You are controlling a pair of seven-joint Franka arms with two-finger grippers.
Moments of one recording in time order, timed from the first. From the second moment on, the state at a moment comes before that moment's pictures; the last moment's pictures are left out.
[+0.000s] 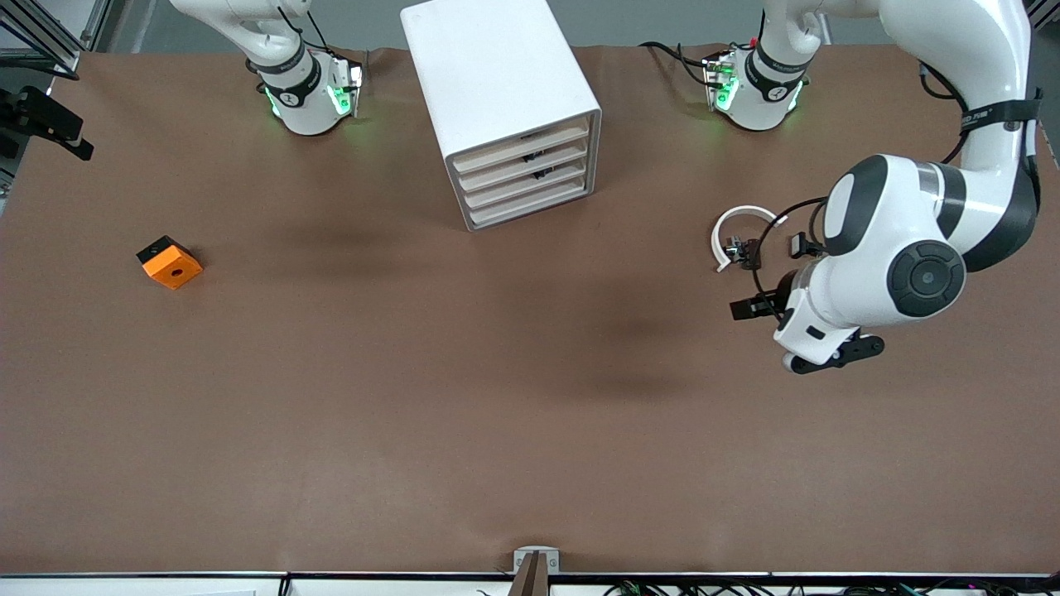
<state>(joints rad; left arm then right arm) -0.26 0.42 -0.01 -1.48 -0.12 1.60 -0.55 -0.04 -0.22 -0.07 -1.71 -0.02 1.47 -0.07</state>
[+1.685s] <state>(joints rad) -0.31 0.73 -0.04 -1.39 -0.85 1.20 -2.11 -0.04 -0.22 -0.07 -1.71 -0.03 1.47 -0.07</state>
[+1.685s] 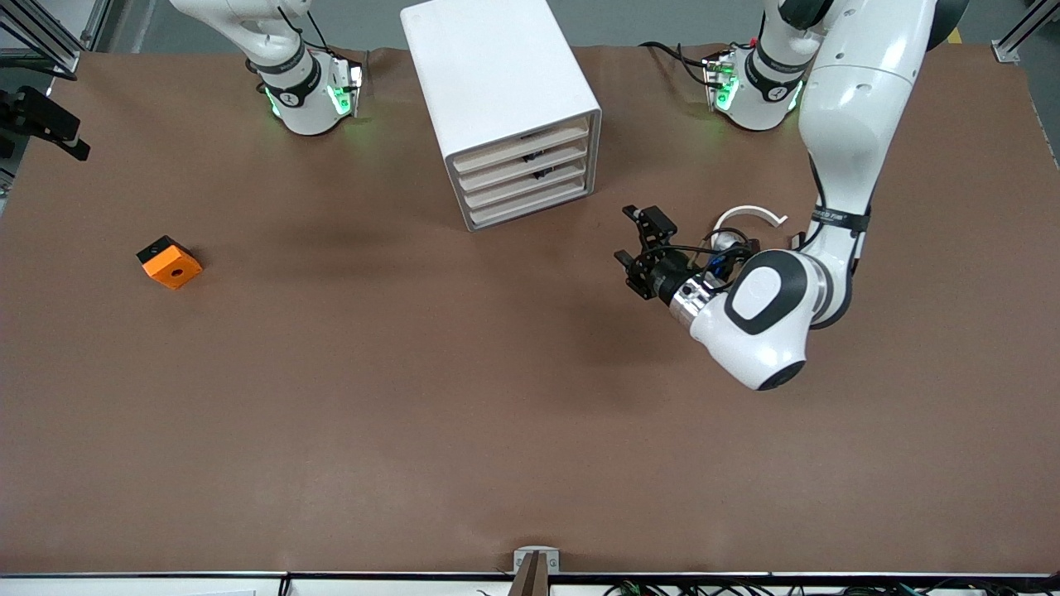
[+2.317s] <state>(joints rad) -0.37 0.78 -0.12 -1.42 -0.85 1.04 -2.21 -0.04 -0.22 -0.07 -1.71 -0.03 1.47 -0.07</state>
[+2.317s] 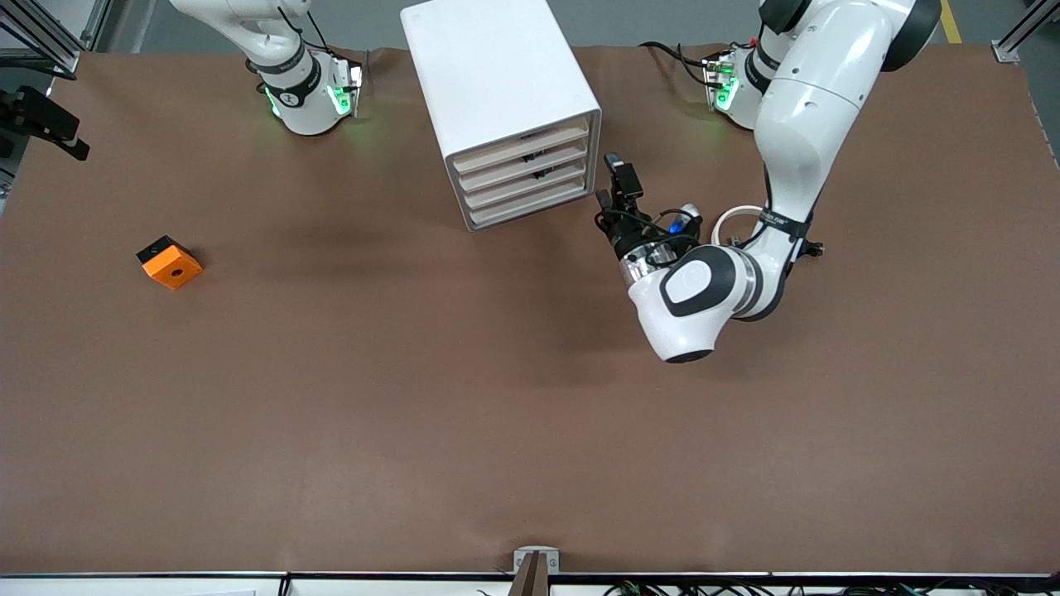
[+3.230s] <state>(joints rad) -0.48 0.78 -0.12 -1.47 -0.85 1.10 -2.21 -0.04 -0.13 -0.08 -1.67 -0.03 1.47 -0.07</state>
